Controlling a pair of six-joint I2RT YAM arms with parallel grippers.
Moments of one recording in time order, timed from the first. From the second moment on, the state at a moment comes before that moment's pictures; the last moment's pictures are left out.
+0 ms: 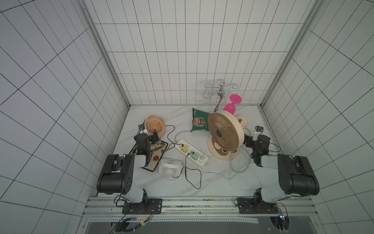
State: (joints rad) left arm 0.00 1.55 0.44 0.78 -0.17 -0.14; right arm -0.01 1.53 0.42 0.70 0.08 0.04
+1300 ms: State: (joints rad) left arm 0.03 1.09 0.64 0.19 -0.30 -0.42; right arm -0.10 1.00 0.68 -0.28 0.23 0.47
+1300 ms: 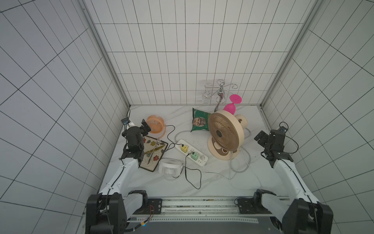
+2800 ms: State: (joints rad) left arm -0.43 0.92 0.78 -0.58 0.01 -1.47; right arm 0.97 1.65 1.29 -0.95 0.06 0.30
